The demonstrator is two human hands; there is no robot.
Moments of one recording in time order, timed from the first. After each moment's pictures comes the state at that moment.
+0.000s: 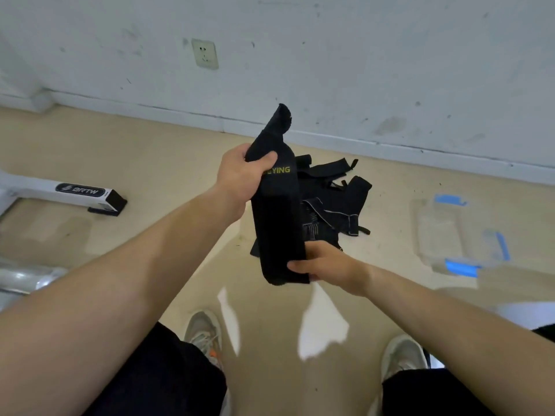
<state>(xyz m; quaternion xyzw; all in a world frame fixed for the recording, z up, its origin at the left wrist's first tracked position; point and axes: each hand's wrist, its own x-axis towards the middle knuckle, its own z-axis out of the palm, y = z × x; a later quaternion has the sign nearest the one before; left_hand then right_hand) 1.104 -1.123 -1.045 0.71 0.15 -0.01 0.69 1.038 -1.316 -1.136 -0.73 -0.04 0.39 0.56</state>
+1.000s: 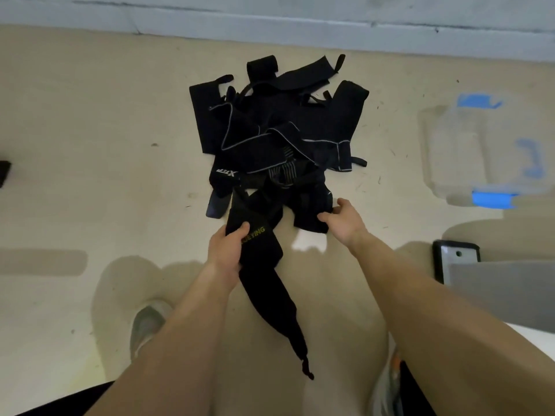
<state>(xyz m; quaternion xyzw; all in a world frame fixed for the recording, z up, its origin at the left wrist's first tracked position) 1.072 -1.159 -1.355 0.57 0.41 -0.19 0.69 1.112 -1.389 -1.371 -0.79 0.29 0.25 0.47</state>
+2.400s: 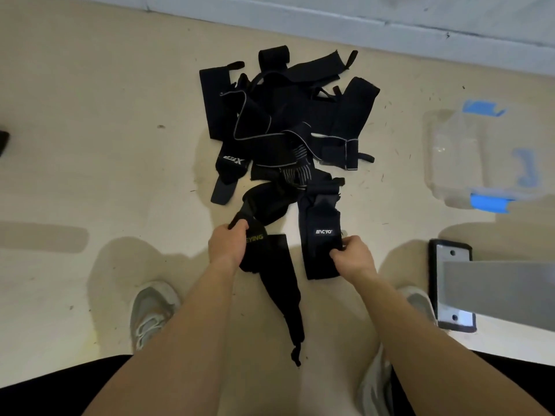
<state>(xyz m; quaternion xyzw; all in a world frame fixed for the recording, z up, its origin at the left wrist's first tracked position) 1.061 -1.145 -1.371 0.73 0.40 -0.23 0.50 1.034 -1.389 -1.386 -0.84 0.32 0.28 0.34</state>
